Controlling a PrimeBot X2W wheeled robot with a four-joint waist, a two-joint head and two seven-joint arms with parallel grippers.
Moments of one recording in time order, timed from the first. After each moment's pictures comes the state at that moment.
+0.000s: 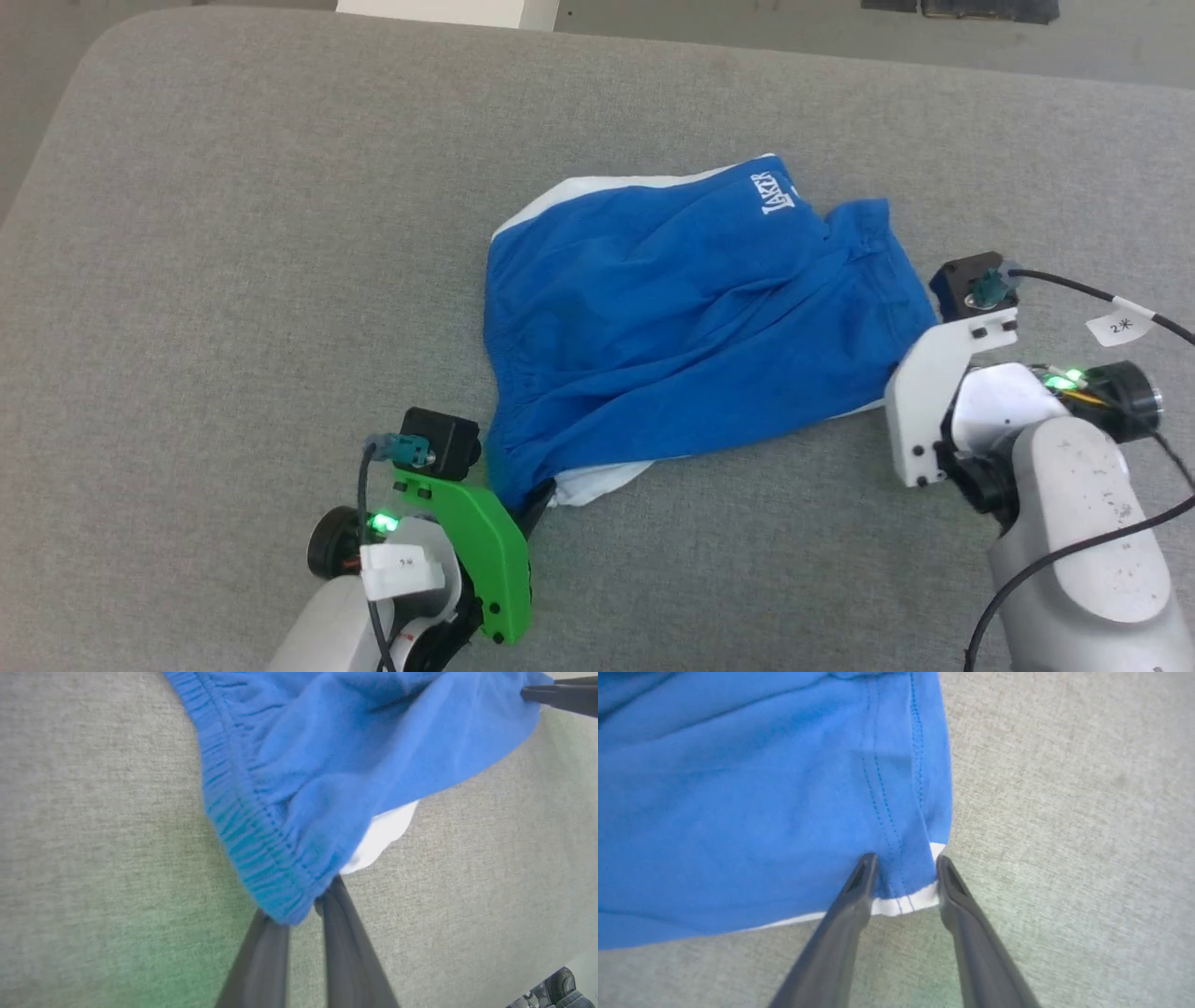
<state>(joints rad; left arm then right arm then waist) -0.17 0.19 -0.36 0.07 -0.52 -0.10 0.49 -0.42 -0.05 -0.01 0.28 -0.08 0.13 0.76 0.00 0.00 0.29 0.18</state>
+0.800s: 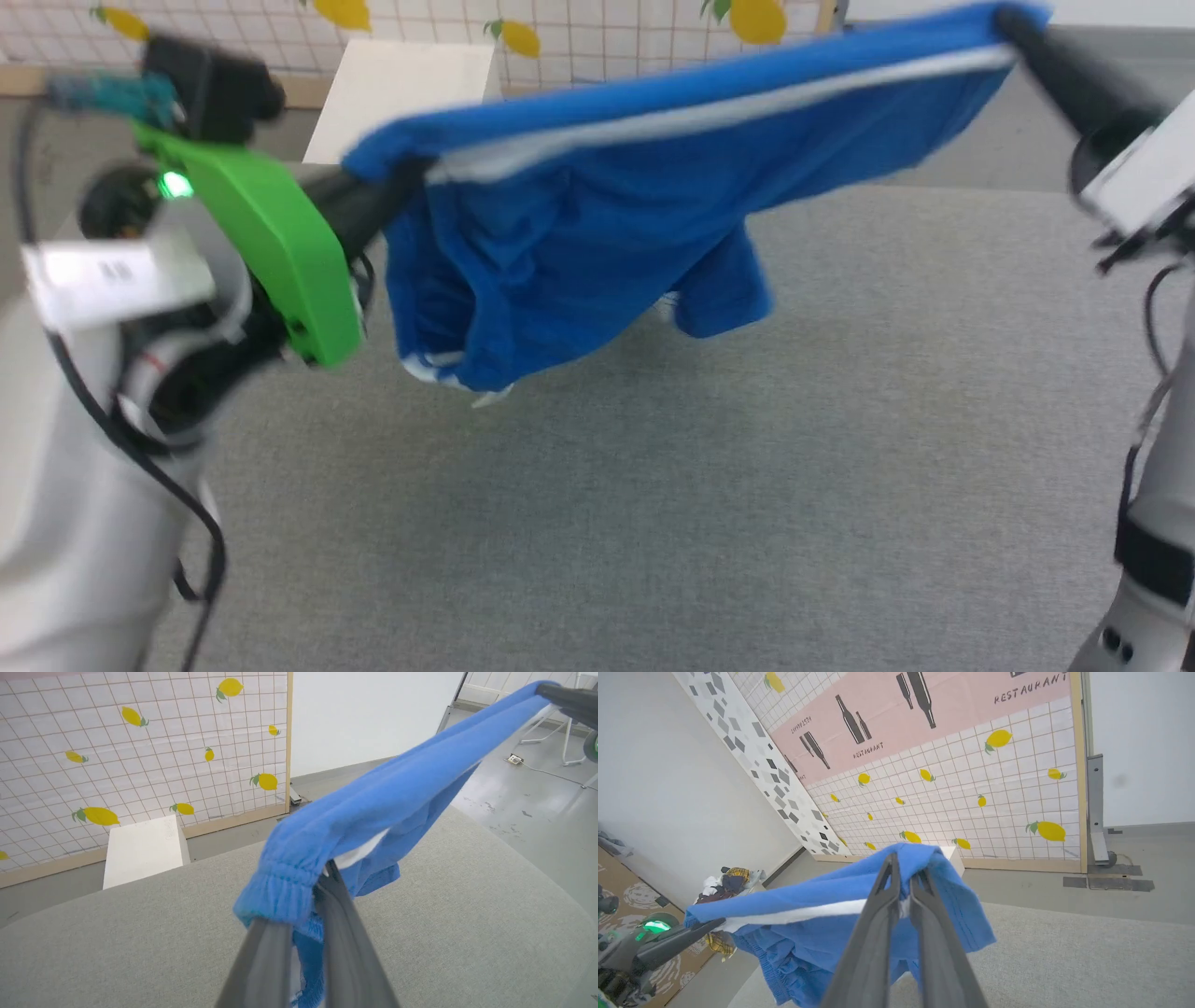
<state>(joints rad) -0.62 0.45 -0.25 -0.19 -0.80 -0.12 0.73 -0.70 -0.05 -0.24 -0.07 0.65 0.13 0.86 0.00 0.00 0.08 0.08</state>
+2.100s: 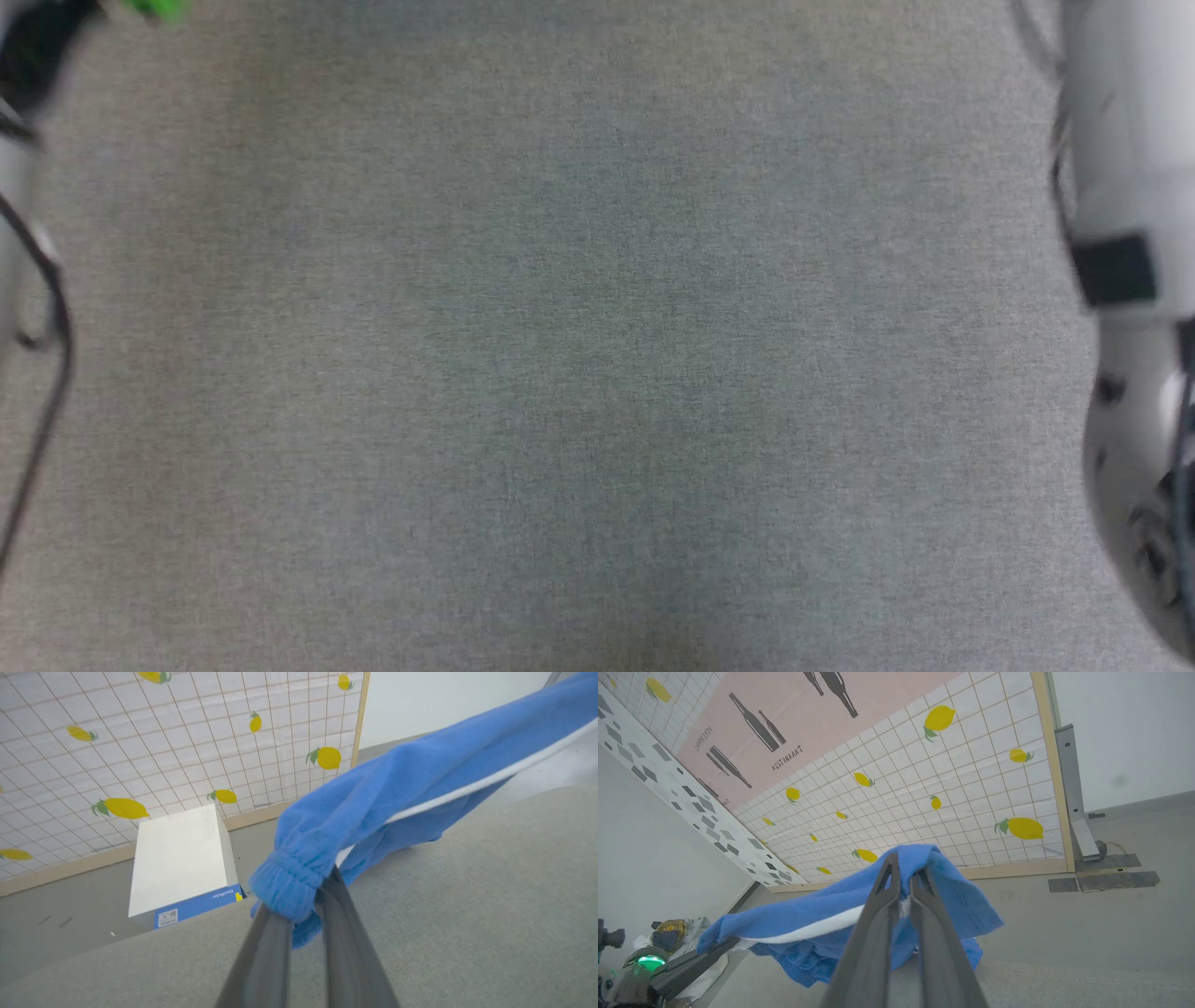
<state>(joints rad) -1.22 0.57 -0.51 0.40 -0.73 -0.13 0.35 -1.37 -0.05 0.05 0.71 0.67 0.13 0.24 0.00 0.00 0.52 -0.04</state>
